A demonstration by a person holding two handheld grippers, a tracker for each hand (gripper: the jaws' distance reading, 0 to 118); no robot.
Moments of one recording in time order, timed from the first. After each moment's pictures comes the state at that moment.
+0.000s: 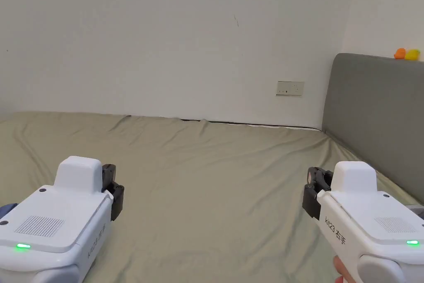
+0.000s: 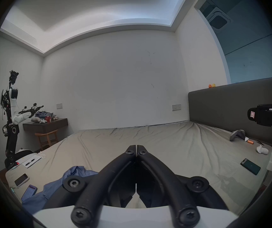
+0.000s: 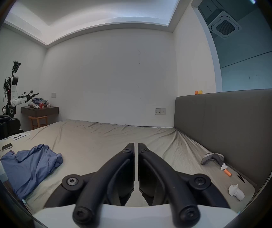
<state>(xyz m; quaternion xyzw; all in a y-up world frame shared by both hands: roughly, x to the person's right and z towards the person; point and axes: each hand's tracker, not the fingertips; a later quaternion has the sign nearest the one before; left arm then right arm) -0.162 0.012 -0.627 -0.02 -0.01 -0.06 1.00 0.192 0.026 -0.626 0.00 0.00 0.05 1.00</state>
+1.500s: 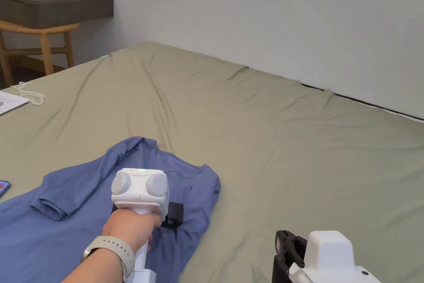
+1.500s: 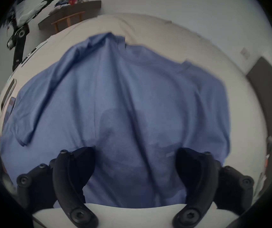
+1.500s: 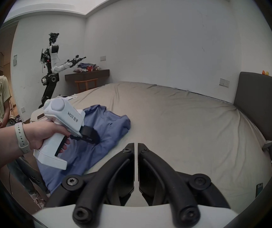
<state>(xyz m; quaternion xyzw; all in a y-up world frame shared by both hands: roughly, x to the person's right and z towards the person) -0.352 -0.177 -0.836 -0.52 0.14 0.11 0.83 -0.037 -0.072 -0.695 -0.19 0.24 0.07 0.95</state>
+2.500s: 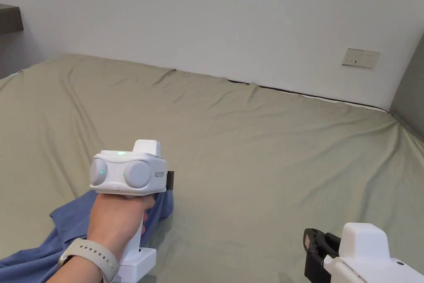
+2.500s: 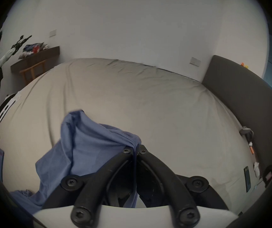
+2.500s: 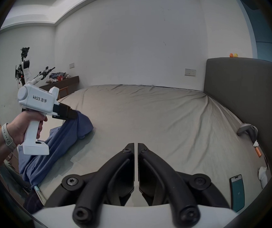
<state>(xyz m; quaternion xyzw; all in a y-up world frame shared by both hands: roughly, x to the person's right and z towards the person) -0.185 -0.048 -0.843 -0.32 -0.03 0.07 0.95 0.134 -0.050 -0.697 -0.20 0.12 0.02 0.97</state>
